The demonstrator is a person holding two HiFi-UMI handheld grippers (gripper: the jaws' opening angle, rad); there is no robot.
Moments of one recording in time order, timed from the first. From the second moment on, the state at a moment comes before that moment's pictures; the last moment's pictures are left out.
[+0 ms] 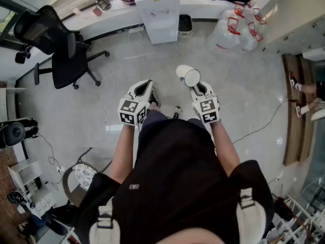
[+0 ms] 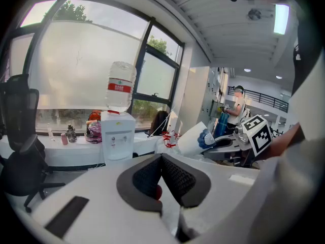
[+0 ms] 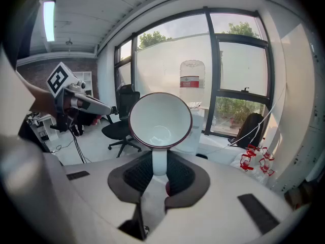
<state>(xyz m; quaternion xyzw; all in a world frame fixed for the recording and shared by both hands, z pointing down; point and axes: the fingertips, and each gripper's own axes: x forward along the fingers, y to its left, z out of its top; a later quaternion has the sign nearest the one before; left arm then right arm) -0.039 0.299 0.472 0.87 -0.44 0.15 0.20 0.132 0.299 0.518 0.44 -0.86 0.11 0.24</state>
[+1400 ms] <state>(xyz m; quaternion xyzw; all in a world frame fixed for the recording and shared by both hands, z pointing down) -0.048 0.270 0.473 0.86 -0.44 0.16 0.20 0.115 0.265 0.510 0.42 -0.87 0.10 0.23</state>
